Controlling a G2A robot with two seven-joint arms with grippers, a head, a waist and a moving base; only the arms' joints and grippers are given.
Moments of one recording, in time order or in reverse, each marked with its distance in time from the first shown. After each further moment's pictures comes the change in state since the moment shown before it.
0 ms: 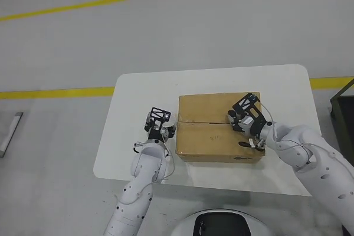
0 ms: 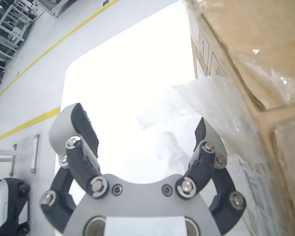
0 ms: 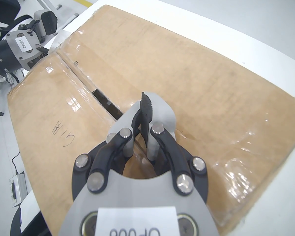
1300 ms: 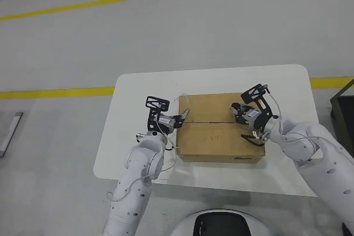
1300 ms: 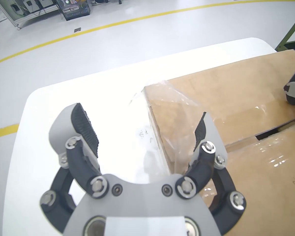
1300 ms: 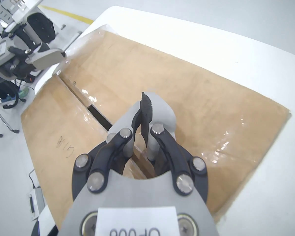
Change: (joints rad) left arm -0.022 -0.022 -0.046 -0.101 -0.268 -0.145 0.078; right arm 0.016 -0.017 0.062 0.017 0.132 0.054 0.011
